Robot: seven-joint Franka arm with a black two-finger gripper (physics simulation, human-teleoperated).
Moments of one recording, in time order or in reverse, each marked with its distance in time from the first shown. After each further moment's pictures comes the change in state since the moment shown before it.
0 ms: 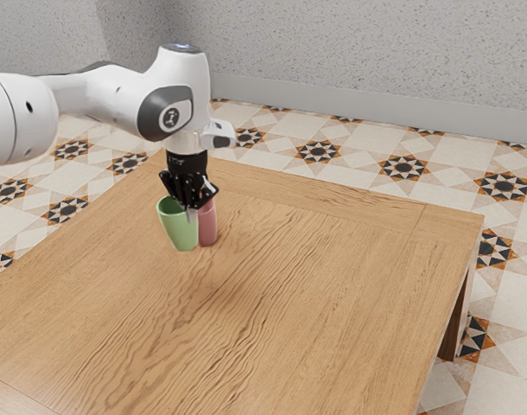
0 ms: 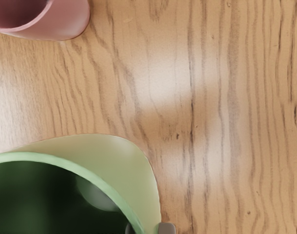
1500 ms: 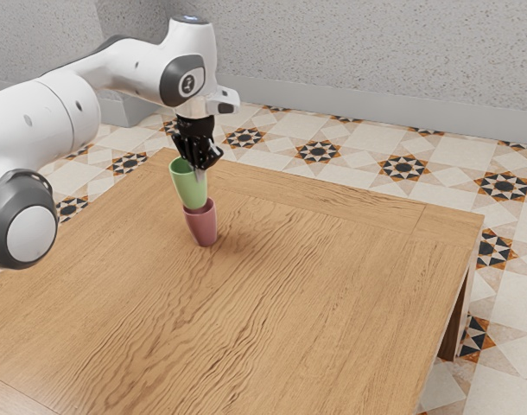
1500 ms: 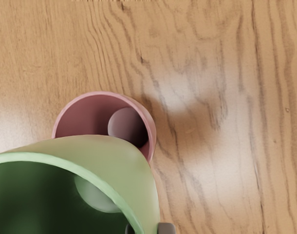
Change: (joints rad) arm 0.116 0.375 -0.029 0.586 0.010 -0.151 0.209
